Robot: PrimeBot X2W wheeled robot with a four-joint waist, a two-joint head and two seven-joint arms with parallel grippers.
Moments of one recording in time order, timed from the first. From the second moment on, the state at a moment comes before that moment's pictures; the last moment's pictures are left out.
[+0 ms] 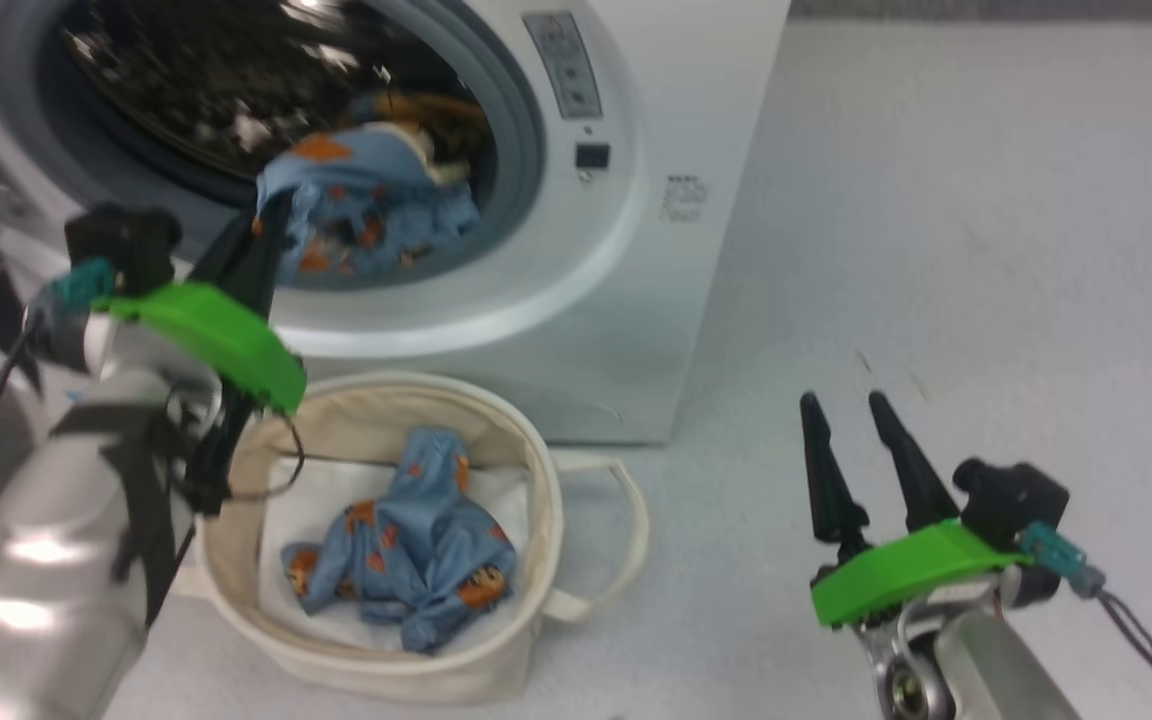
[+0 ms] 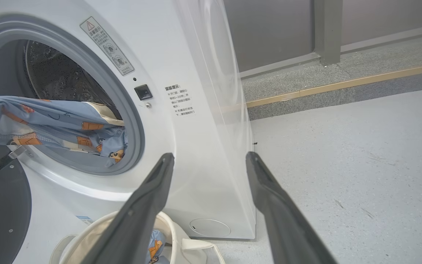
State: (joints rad) left arm -0.95 0.32 -0.64 0.84 -0.73 -0.12 -0.23; right arm -0.25 -0.05 0.22 0.30 0.40 0.13 -0.25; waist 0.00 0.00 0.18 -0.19
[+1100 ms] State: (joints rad) left arm -0.38 0.46 -0.63 0.34 -0.85 0.08 -0.17; right arm -0.21 -0.05 0.24 0.32 0.39 0.13 -0.25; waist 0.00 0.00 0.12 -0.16
